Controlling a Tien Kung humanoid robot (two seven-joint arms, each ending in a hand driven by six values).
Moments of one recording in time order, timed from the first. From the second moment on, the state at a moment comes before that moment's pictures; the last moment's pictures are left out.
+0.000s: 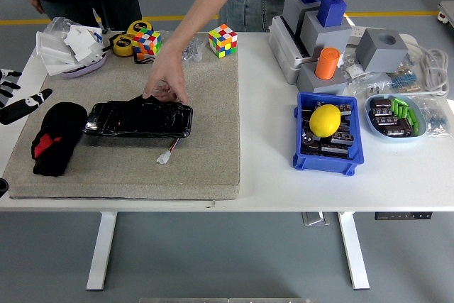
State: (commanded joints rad) left arm -0.38 0.56 -1.01 -0.94 1.57 0.61 0.02; right arm 0.09 -0.41 1.03 0.32 -0.39 -0.16 -0.17
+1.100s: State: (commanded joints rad) left arm -0.35 0.58 -1.13 -1.08 1.64 0.60 0.11; right arm 0.10 -0.40 1.00 0.30 -0.36 -0.16 -0.17
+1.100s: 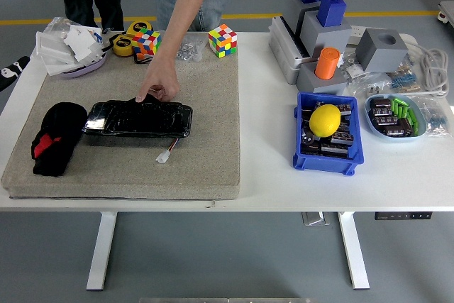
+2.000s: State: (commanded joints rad) left arm -0.31 0.59 -1.17 -1.19 1.64 0.59 0.14; right arm 0.09 -0.40 1.00 0.28 -0.34 -0.15 -0.17
